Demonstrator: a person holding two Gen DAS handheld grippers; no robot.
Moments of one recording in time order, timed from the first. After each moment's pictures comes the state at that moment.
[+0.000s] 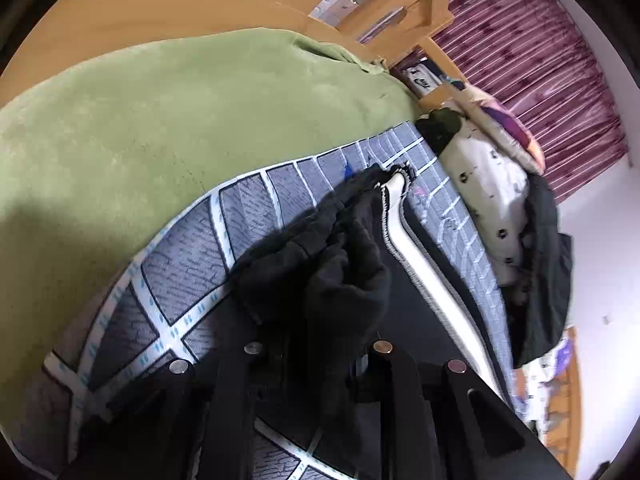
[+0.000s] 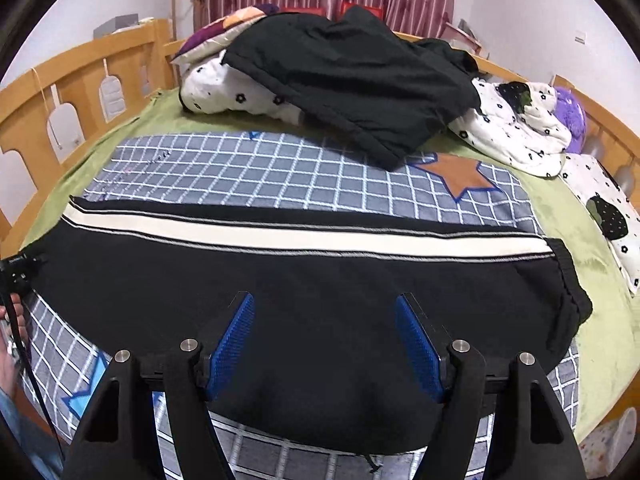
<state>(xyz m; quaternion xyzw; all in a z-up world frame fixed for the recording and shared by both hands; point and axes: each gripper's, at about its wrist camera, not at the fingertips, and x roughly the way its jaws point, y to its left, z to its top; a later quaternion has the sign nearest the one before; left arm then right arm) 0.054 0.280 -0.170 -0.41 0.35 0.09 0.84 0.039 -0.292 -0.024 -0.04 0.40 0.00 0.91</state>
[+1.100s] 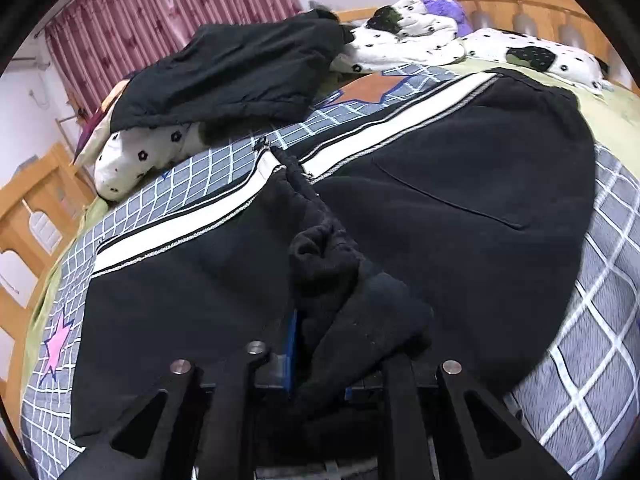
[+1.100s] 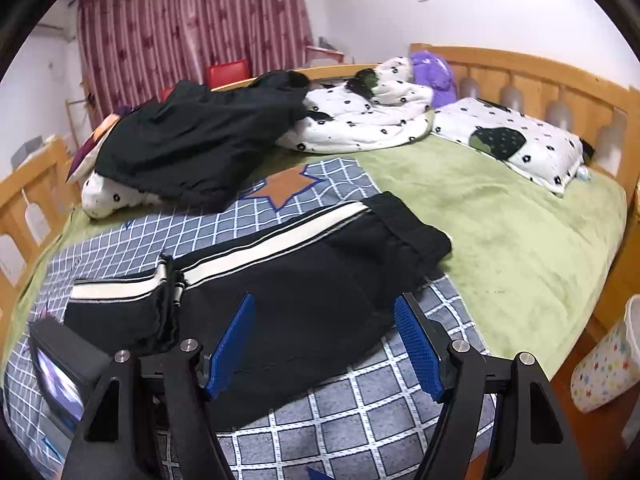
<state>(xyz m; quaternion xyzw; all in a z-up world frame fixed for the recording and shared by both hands) 0.010 -0.287 -0.127 0.21 0.34 -0.12 0.91 -0.058 -0.502 -0.019 0.11 0.30 -0.15 0.93</state>
